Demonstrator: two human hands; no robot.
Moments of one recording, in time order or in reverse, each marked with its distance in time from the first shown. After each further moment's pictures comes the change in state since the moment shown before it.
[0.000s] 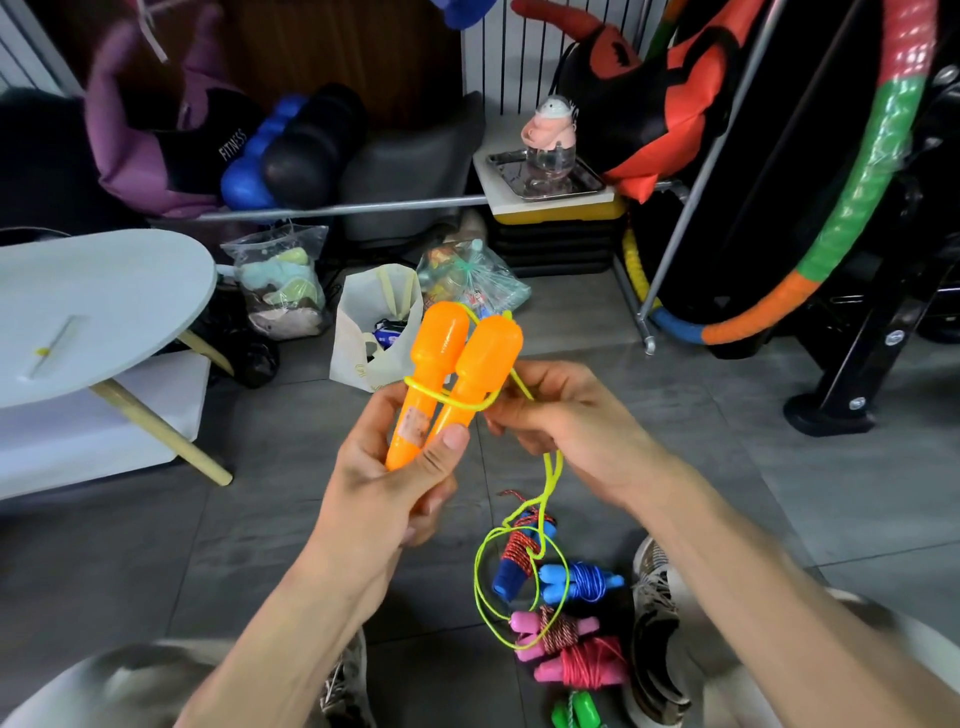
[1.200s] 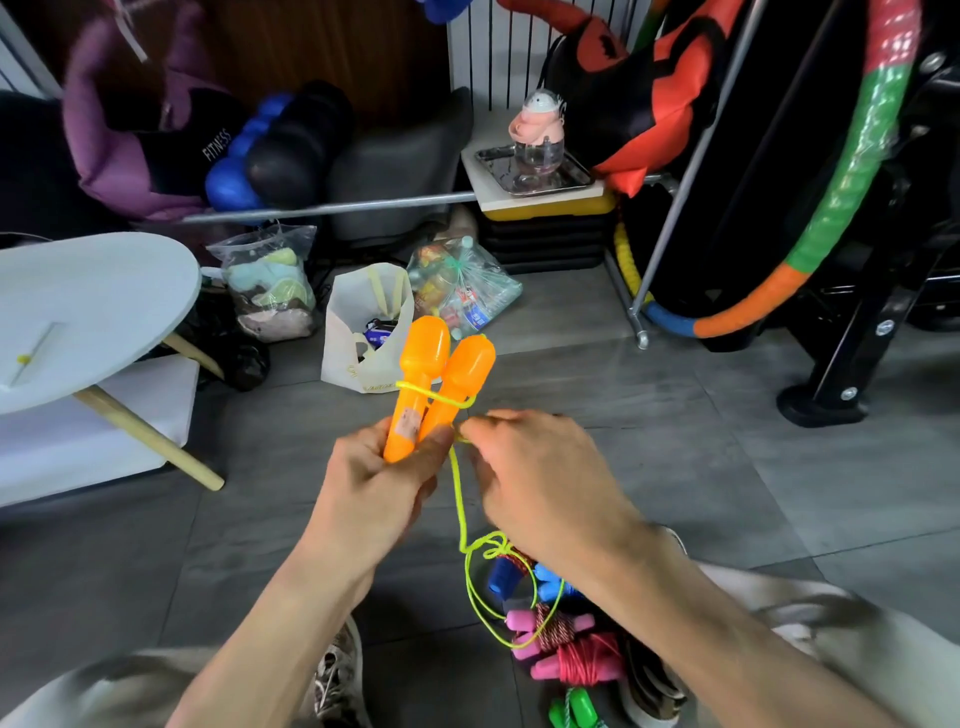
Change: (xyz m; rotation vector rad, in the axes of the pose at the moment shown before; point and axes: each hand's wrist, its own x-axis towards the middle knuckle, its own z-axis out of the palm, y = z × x) left_hand 0.016 -0.011 -0.001 0.368 0.140 -0.066; right_hand -0.028 -0.009 0.040 -1.288 0.129 -0.169
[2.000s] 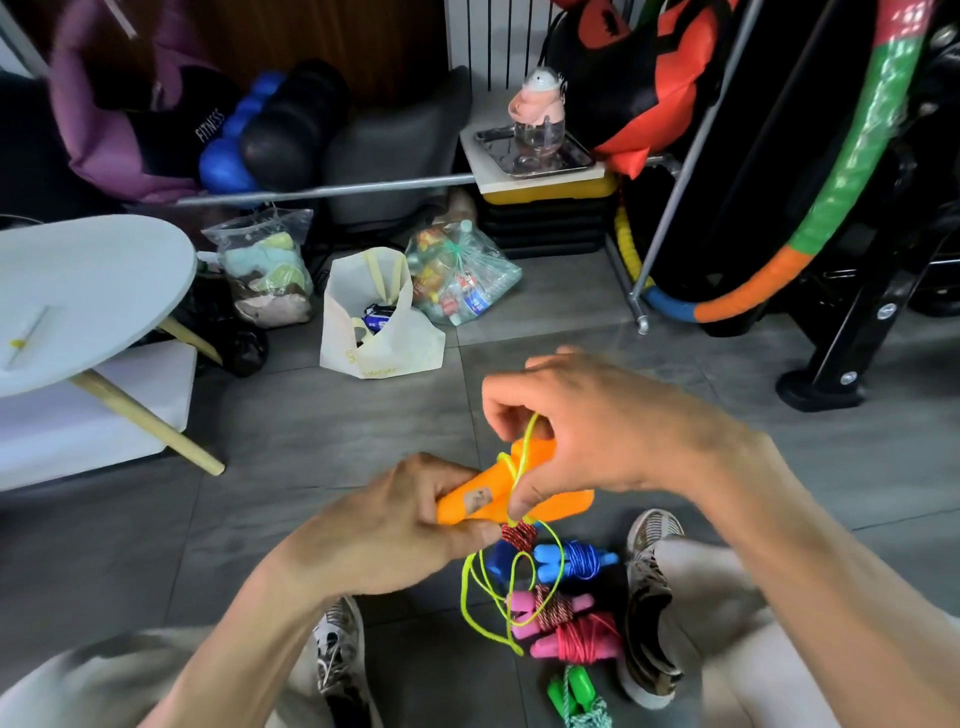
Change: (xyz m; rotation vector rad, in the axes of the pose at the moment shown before) left_hand -0.004 -0.003 -0.013 0.701 -0.637 0.125; right_hand 0.010 0.036 -0.048 0.071 -0.348 -0.184
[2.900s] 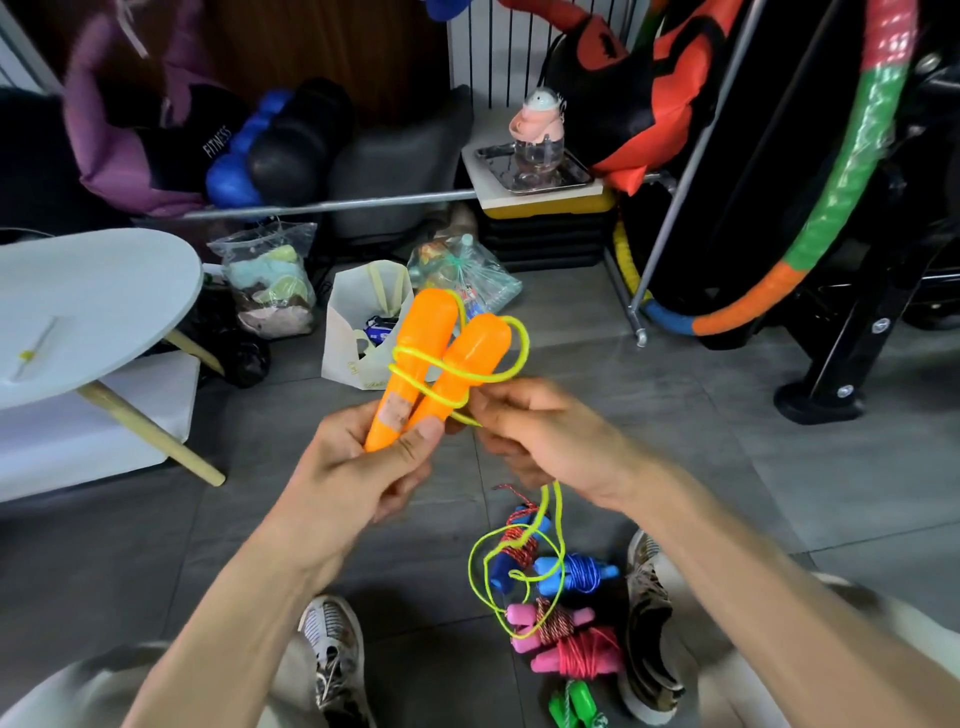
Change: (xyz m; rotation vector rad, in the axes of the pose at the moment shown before) left_hand -0.008 0.004 -0.016 -0.724 0.433 0.088; right_hand 0.020 -0.002 0.038 1.105 0.088 0.203
